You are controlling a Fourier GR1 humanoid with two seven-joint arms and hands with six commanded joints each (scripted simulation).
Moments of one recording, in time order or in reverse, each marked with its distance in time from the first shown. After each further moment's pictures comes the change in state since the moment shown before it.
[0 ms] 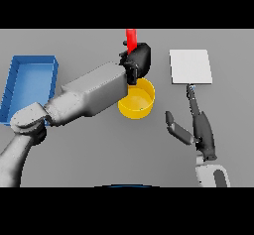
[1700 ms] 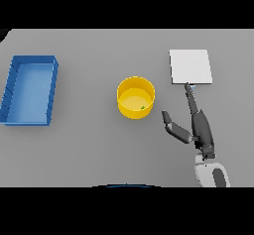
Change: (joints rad) left arm 0.446 0.524 0.947 -0.067 1.179 0.549 0.541; right arm -0.016 -0.014 0.014 0.000 0.034 -0.011 0.037
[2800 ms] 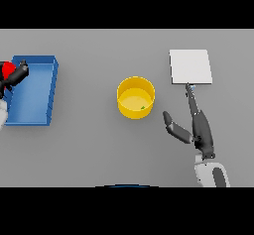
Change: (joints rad) left arm 0.465 0.035 -0.062 -0.499 0.115 0.180 0.154; right arm -0.003 0.009 -0.011 0.030 -0.026 -0.002 -0.053
